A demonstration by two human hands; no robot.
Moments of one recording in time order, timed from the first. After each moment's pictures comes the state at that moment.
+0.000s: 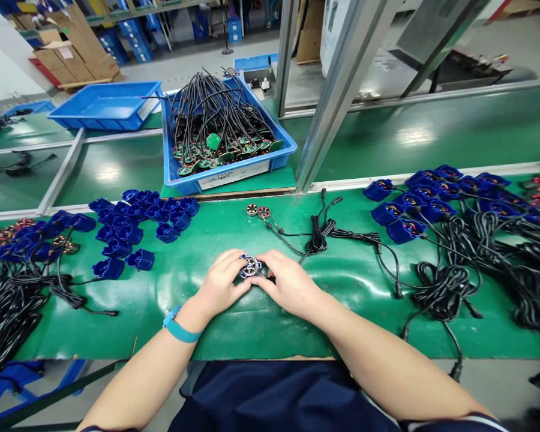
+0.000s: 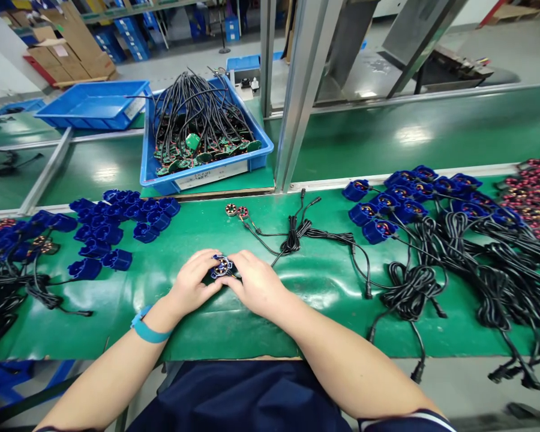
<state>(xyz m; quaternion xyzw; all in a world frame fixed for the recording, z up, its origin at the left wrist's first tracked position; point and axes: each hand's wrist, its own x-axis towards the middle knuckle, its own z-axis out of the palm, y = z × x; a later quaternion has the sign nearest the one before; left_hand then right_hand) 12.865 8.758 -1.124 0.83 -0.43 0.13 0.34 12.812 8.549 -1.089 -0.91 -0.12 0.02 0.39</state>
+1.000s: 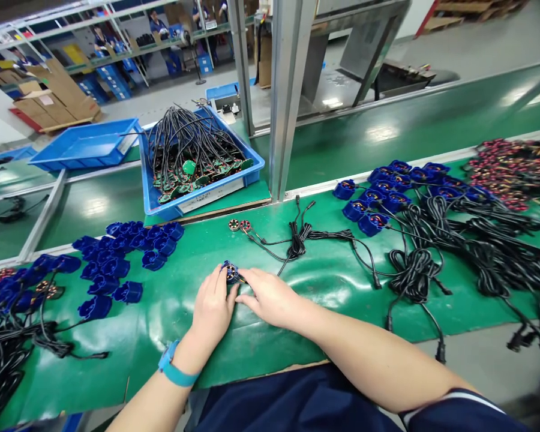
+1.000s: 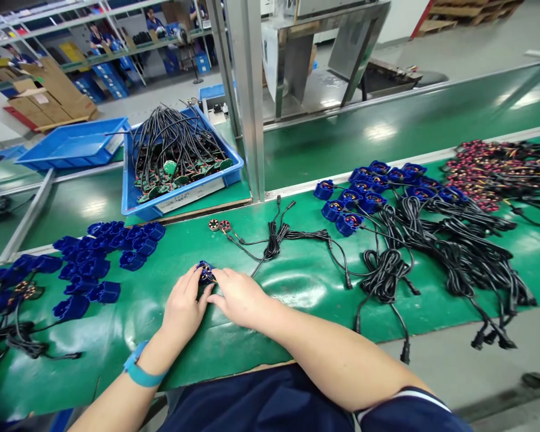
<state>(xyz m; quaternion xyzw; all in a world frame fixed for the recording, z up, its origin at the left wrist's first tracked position) 12.851 8.748 -1.133 0.90 -0.35 0.23 0.14 12.811 8.558 -1.094 -0.92 -0.13 0.04 0.37</state>
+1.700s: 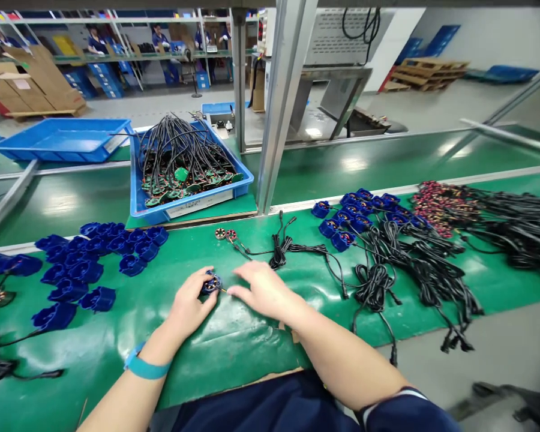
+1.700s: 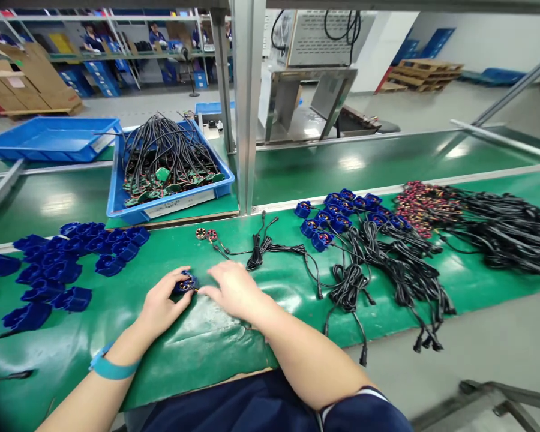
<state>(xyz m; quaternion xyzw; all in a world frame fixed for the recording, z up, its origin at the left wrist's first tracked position) 12.877 8.756 -1.127 0.85 -0.38 0.15 0.33 12.825 8.522 -1.077 -0.95 -0.11 -0.03 0.29</state>
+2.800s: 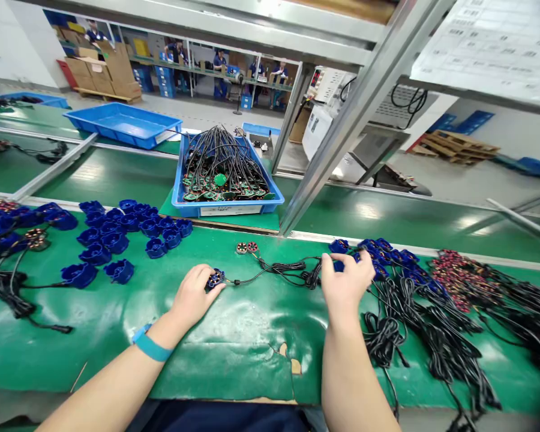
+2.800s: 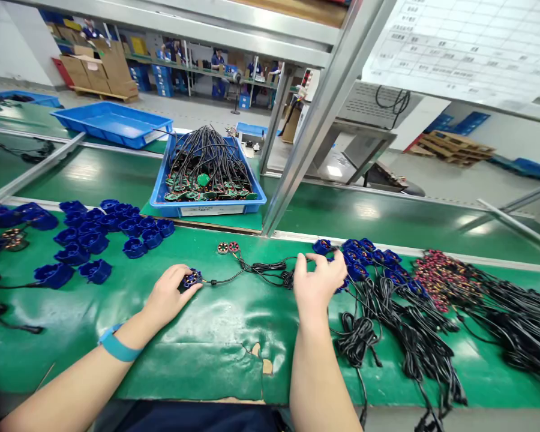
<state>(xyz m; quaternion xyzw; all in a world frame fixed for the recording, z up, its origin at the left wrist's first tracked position) 12.880 8.766 -1.139 0.89 -0.27 0.20 0.31 12.841 8.416 -1.071 -0.87 0.25 -0.40 0.17</state>
